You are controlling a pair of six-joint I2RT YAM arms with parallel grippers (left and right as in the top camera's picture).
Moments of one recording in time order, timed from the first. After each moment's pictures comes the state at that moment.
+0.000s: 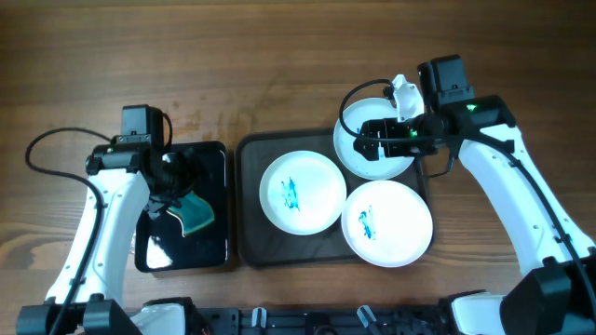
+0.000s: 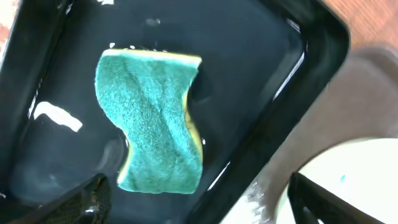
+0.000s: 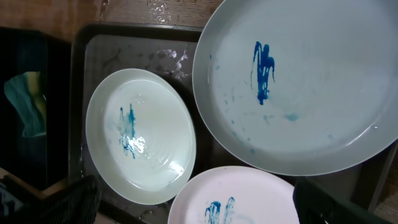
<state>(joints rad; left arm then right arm) 0.05 1.39 0.97 -1.00 0.08 -0.52 0.21 1.54 1.25 -0.94 -0.39 0.08</state>
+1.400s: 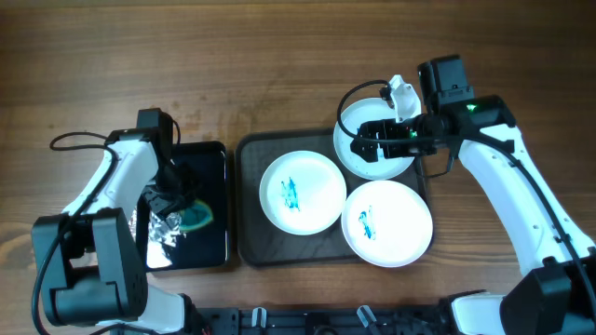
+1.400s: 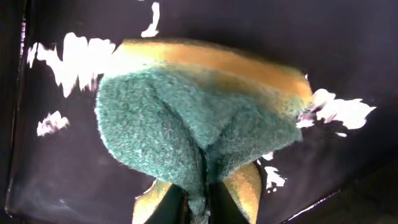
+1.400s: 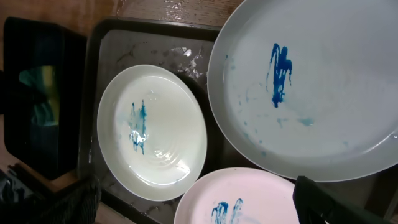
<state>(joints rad) 0.09 1.68 0.97 -0.98 0.02 -0.52 0.21 1.54 1.25 -0.94 -0.44 0.04</state>
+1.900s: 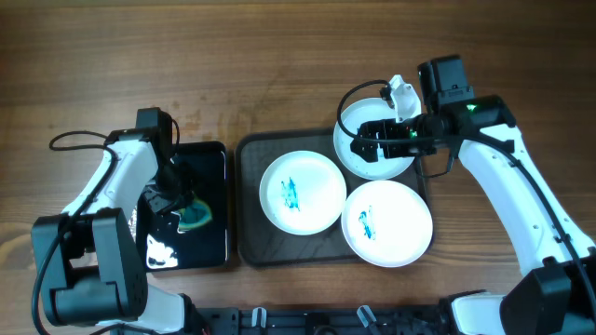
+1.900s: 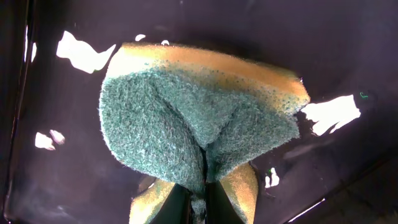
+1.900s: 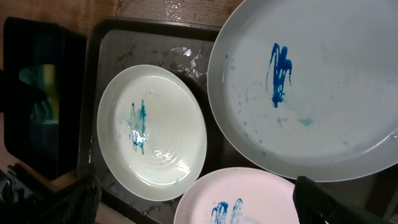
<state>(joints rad) 0.09 1.68 0.97 -0.96 0.02 -0.51 0.21 1.54 1.25 -0.94 -0.44 0.04</state>
